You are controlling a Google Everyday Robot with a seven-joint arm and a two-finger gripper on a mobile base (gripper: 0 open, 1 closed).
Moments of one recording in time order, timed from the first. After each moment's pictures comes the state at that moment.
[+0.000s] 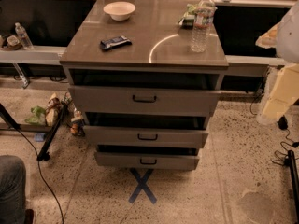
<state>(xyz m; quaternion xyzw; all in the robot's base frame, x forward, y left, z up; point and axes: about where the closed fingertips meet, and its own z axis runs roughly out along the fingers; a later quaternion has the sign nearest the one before) 0.438 -0.217 0.977 -0.60 0.78 -0.03 0.16</state>
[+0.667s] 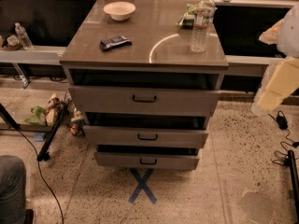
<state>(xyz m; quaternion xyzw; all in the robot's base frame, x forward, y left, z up) 0.454 -0.221 0.979 -0.57 0.80 -0.02 0.19</state>
